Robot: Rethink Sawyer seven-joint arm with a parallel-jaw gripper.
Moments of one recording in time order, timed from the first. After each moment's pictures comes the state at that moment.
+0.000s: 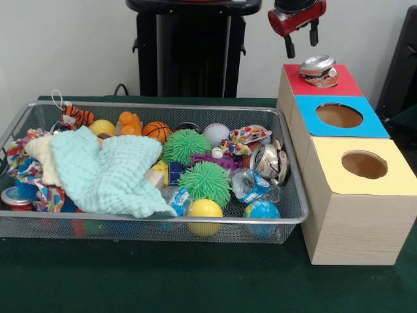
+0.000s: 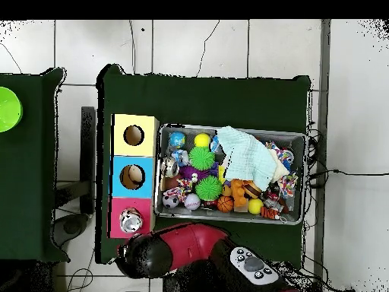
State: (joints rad) arm -0.51 -0.82 0.62 2.34 -0.22 0.40 1.58
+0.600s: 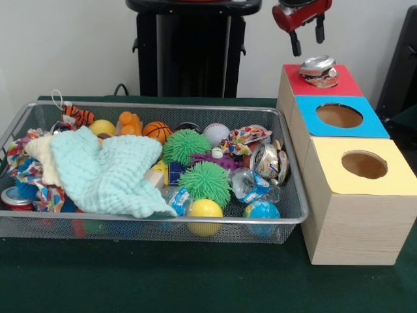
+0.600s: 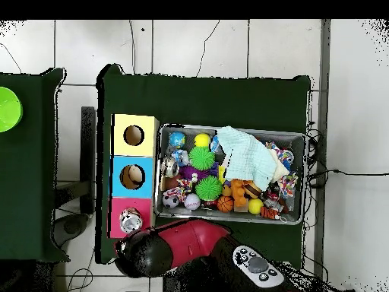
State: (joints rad) arm -0.55 -0.86 0.69 2.34 -0.22 0.40 1.58
